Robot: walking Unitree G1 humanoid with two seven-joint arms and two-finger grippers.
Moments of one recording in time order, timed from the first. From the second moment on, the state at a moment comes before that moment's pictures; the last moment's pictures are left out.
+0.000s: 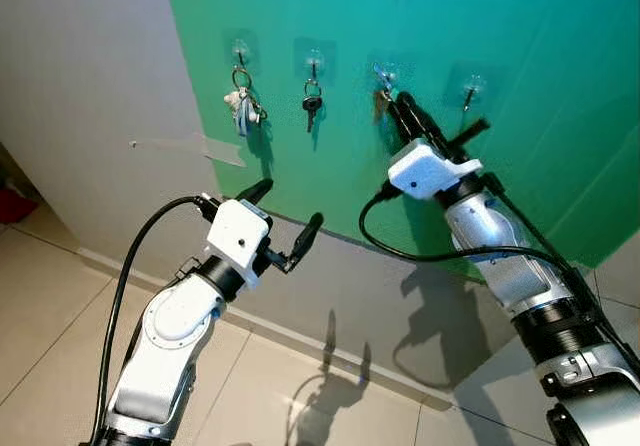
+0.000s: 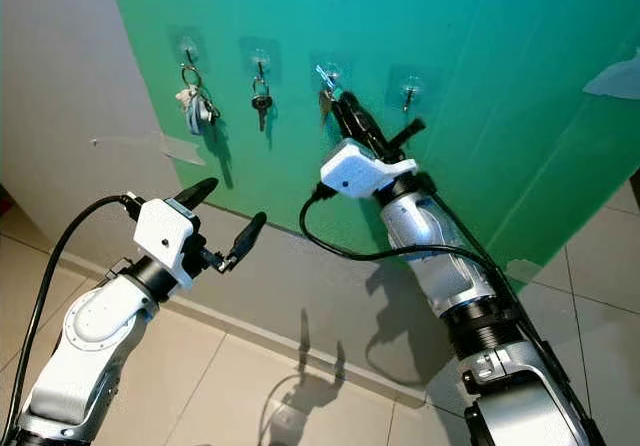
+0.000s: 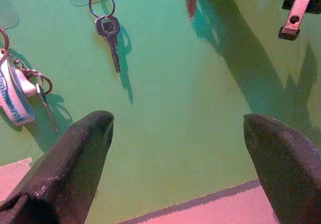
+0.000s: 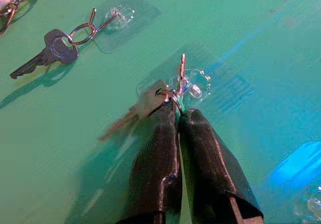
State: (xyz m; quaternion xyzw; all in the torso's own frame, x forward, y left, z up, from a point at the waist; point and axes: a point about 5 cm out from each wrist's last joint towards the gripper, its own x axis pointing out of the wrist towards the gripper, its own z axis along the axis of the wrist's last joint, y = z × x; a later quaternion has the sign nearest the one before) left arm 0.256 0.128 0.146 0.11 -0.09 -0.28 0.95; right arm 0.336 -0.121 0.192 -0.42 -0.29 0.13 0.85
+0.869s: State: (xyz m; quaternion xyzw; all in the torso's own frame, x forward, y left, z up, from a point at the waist) left arm 0.254 0.111 0.168 0.07 -0.15 -0.32 0.93; right arm 0.335 -0.107 0.188 -0.42 -0.29 0.13 0.85
